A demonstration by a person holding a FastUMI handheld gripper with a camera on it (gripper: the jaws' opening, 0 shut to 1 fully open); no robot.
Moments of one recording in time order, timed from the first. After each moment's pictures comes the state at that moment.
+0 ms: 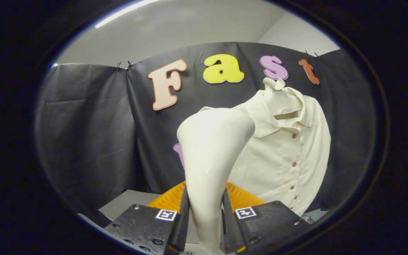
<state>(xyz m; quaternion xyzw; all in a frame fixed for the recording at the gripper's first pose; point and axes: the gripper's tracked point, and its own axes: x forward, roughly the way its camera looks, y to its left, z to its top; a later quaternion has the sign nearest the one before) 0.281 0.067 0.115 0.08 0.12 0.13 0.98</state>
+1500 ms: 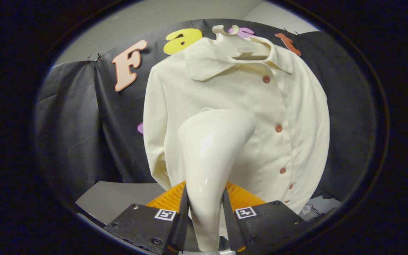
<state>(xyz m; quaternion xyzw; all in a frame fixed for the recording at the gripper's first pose) 0.341 0.006 -0.030 0.11 0.21 0.10 0.97</state>
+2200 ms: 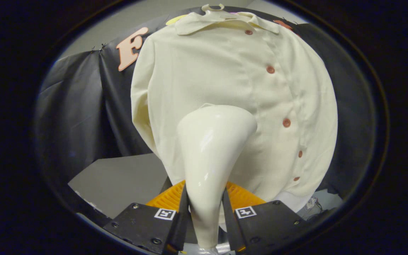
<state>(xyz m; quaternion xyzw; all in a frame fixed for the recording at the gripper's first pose) 0.306 -0.003 -0.139 0.11 0.26 0.14 0.95</state>
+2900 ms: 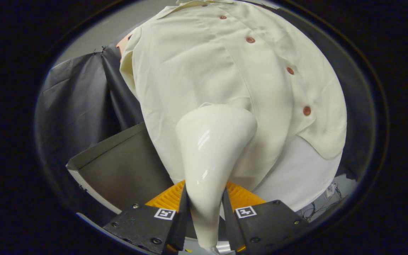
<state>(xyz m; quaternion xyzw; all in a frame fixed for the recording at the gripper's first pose) 0.267 -0.004 -0.270 0.17 0.26 0.19 0.93</state>
